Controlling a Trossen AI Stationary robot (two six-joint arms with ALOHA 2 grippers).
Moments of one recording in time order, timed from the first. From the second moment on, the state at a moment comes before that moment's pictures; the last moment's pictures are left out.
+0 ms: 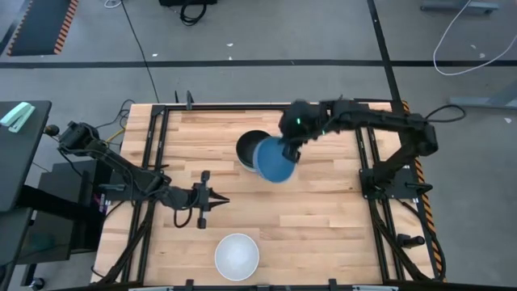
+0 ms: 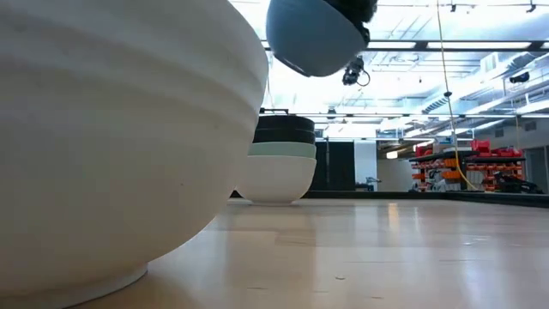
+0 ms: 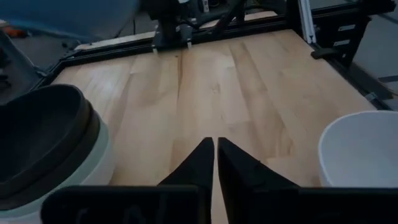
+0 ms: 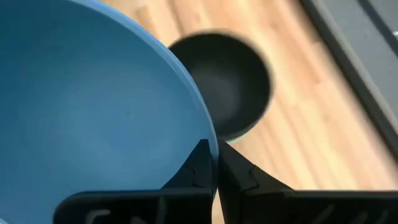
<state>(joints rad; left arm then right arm) -0.52 1.13 0.49 0.27 -0.52 -0.04 -0.16 1.53 1.61 -1.03 0.05 0.21</state>
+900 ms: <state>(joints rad) -0.38 1.13 0.49 0.12 -0.52 0.04 -0.43 2.07 2.34 -1.49 -0.12 0.13</state>
